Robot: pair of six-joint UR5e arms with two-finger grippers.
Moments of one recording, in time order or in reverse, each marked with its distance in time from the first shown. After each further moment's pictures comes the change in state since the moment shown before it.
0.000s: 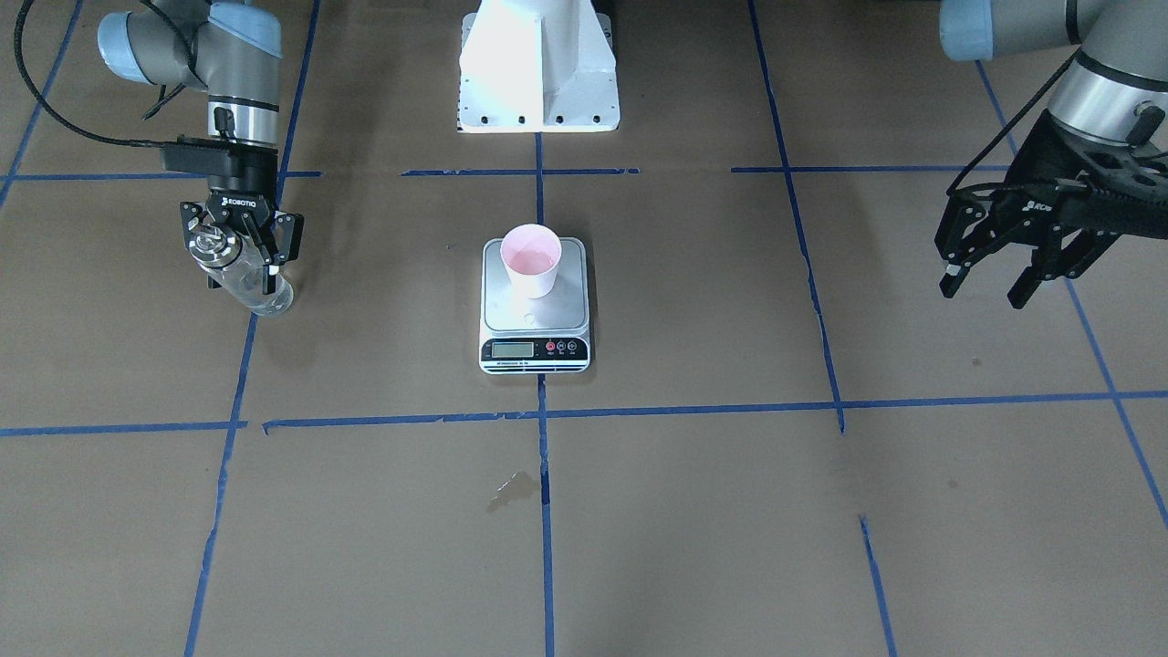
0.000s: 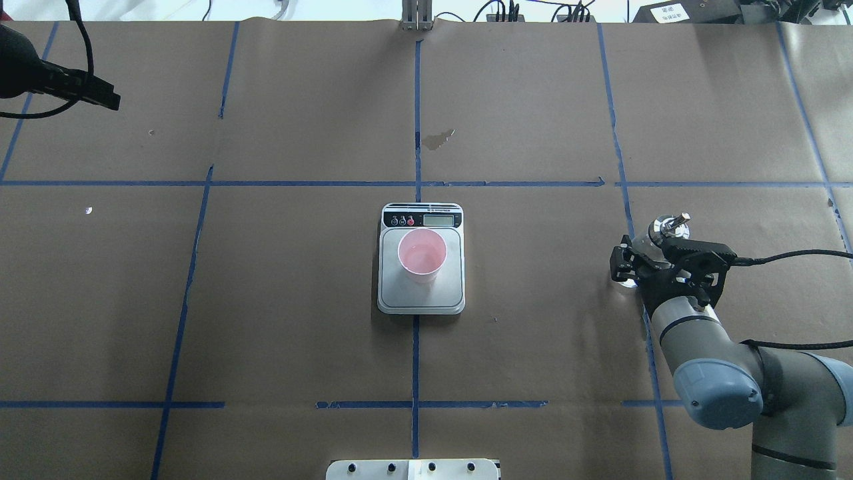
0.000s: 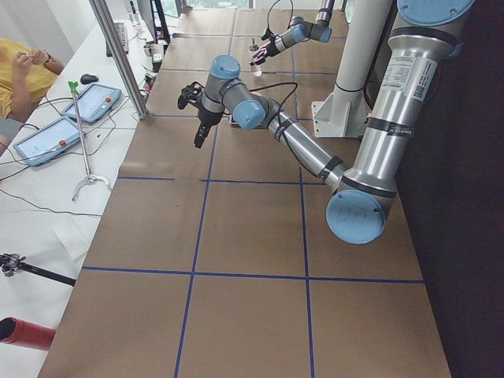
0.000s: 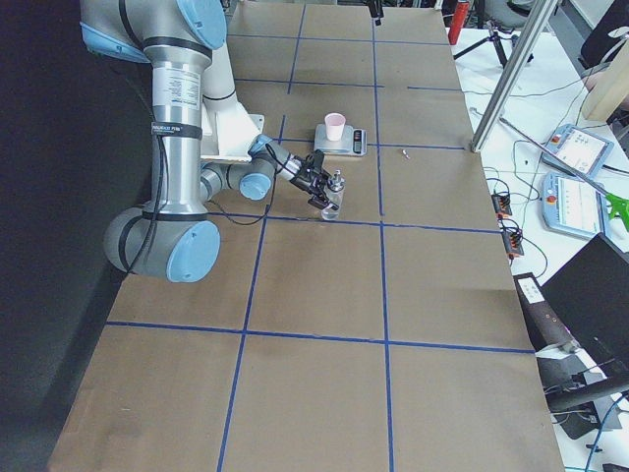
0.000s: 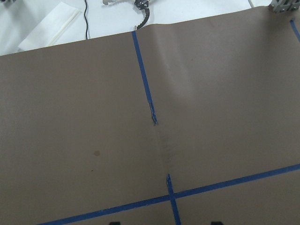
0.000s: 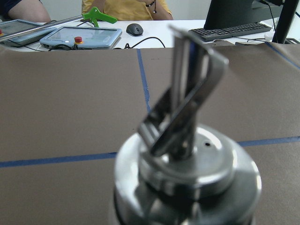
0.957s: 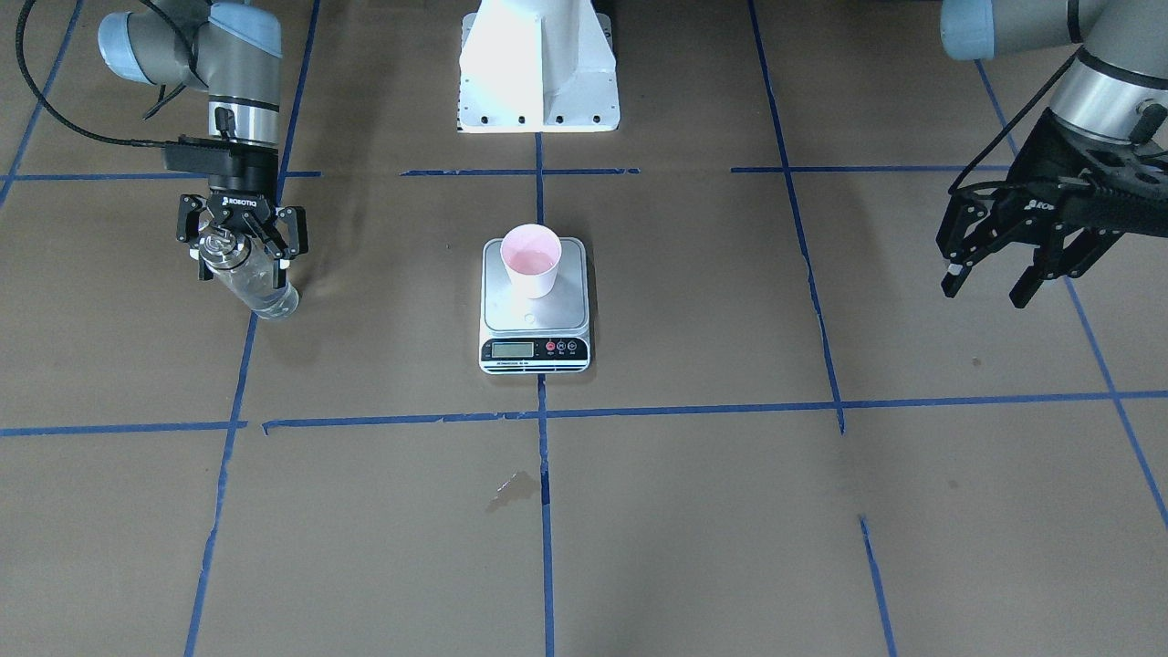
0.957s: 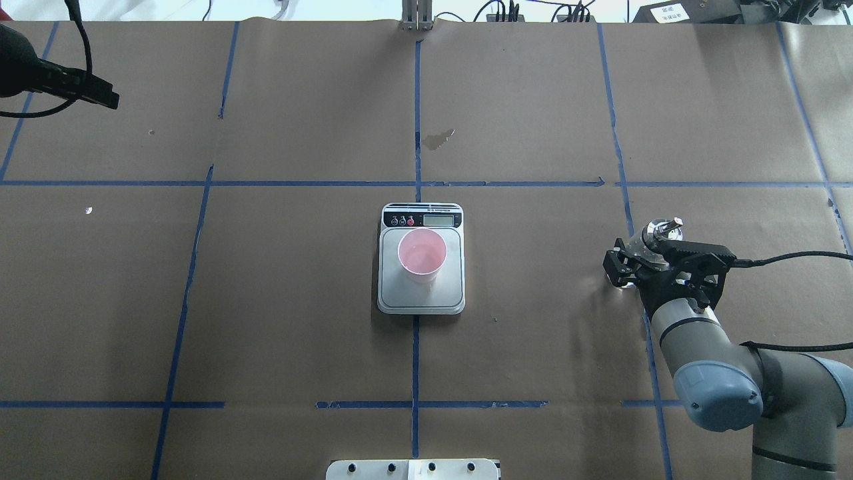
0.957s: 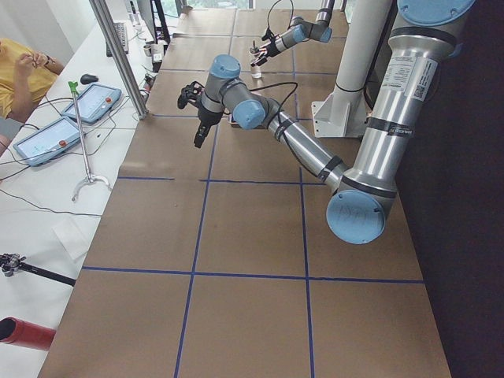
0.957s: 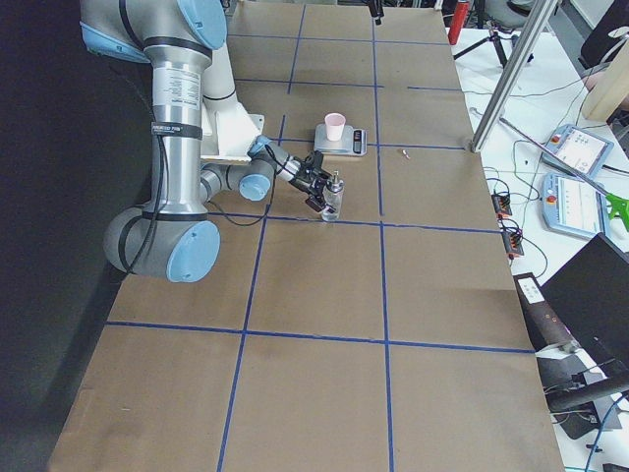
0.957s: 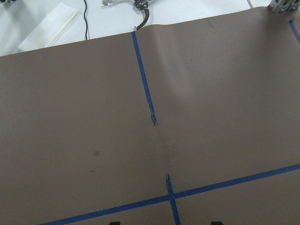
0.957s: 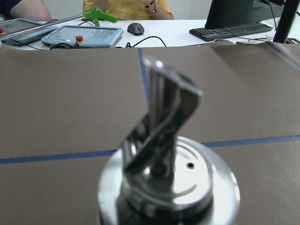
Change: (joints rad) left arm -0.003 0.001 -0.002 0.000 0.001 0.001; right arm -0.010 -0.003 0.001 0.002 -0.006 0.000
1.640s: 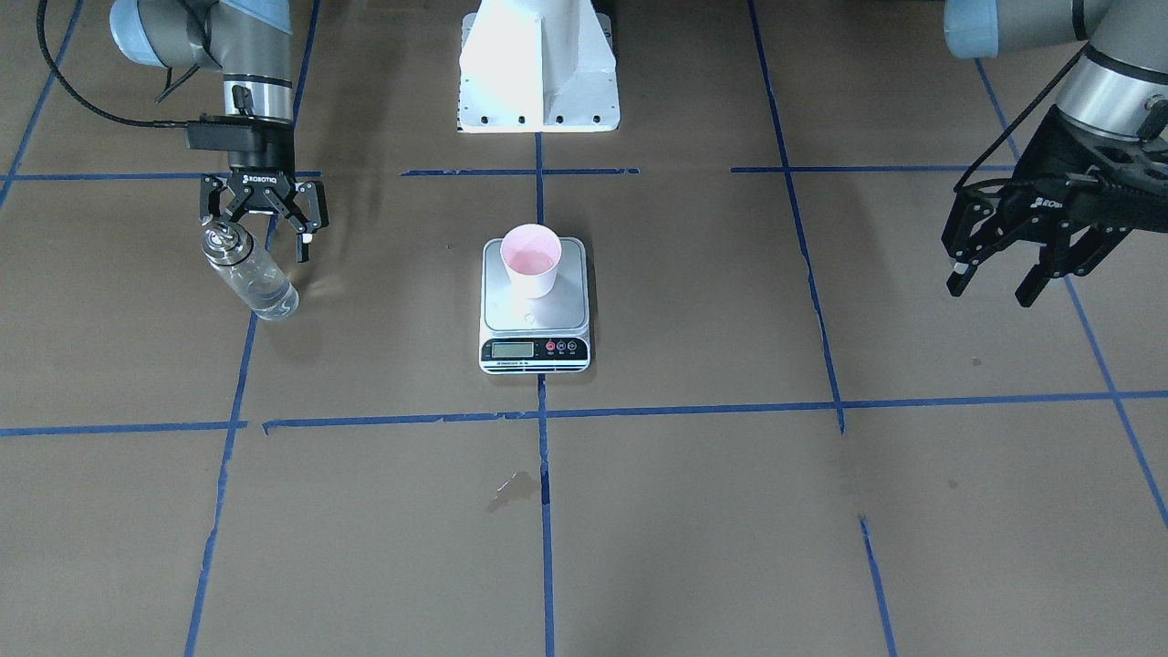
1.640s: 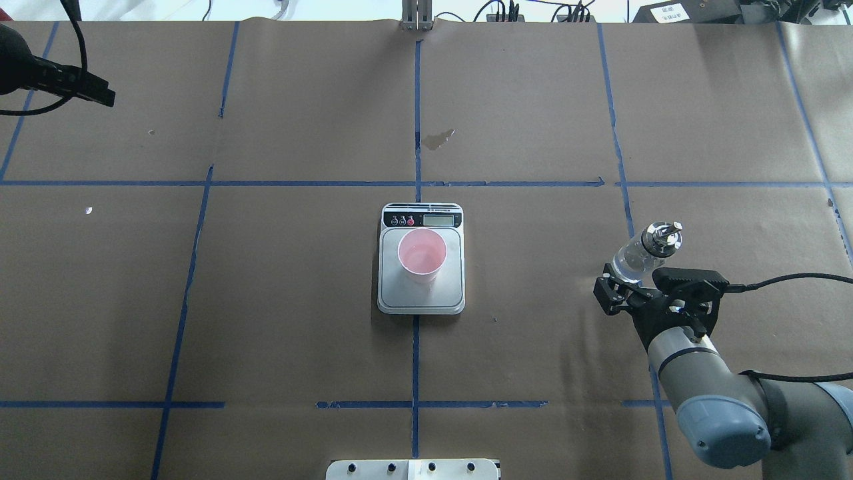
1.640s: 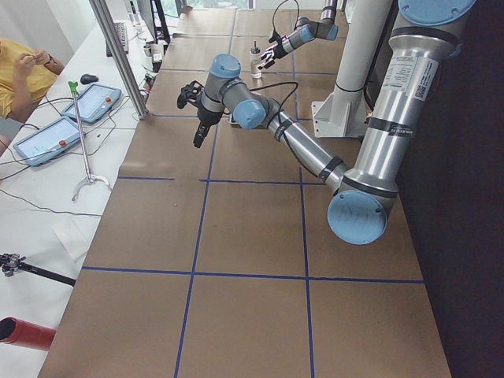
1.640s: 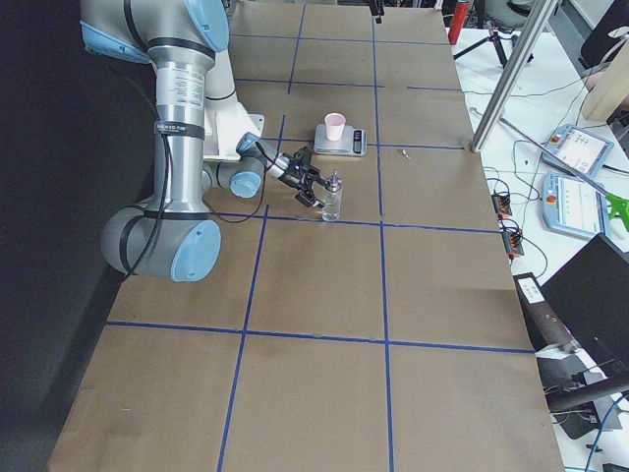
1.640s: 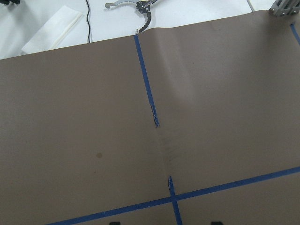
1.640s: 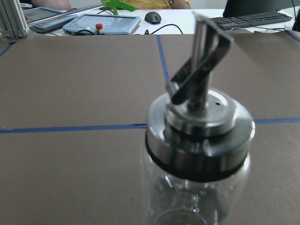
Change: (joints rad) left arm -0.007 0.004 -0.005 0.000 0.000 0.001; right arm -0.095 -0.050 0.065 0.000 -0.018 0.005
